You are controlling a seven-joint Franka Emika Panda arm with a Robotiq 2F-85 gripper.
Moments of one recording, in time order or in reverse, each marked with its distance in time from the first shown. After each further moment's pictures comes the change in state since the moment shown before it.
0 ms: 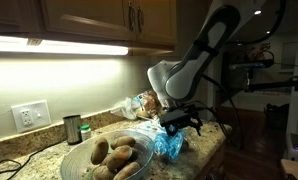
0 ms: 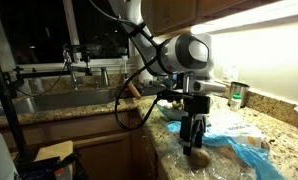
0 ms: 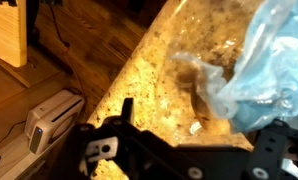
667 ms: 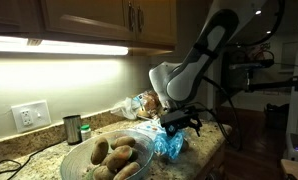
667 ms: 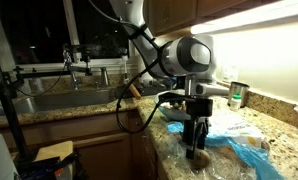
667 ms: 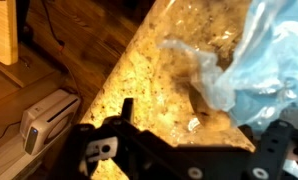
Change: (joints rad) arm -0.013 0.015 -0.004 -0.001 -0.003 0.039 -0.006
